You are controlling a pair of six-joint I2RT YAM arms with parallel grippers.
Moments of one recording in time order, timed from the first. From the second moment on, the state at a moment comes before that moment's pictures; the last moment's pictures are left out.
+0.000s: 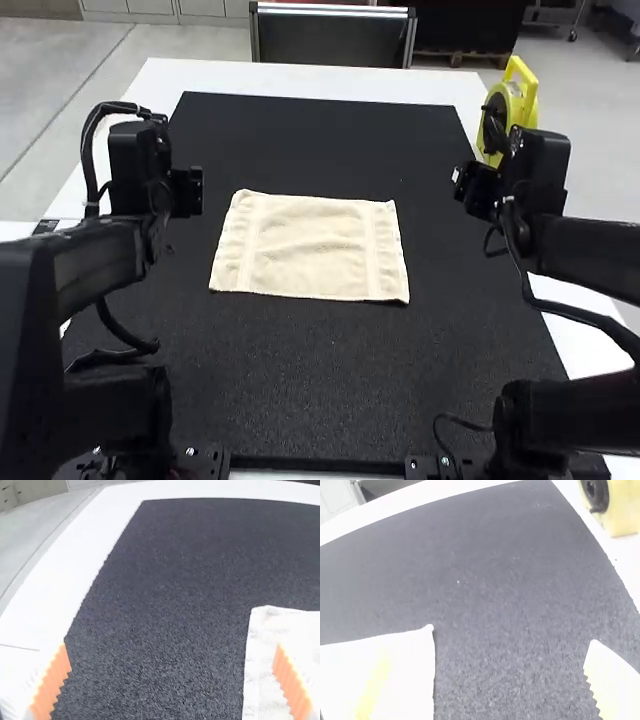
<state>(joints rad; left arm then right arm) 0.13 0.98 0.37 0.29 -0.09 0.10 -0.04 1.09 0.45 0.27 -0.08 0.20</state>
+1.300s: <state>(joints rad) 0.16 1.65 0.61 0.44 0.29 0.13 -0.04 1.62 0.55 0.48 -0.30 0.10</state>
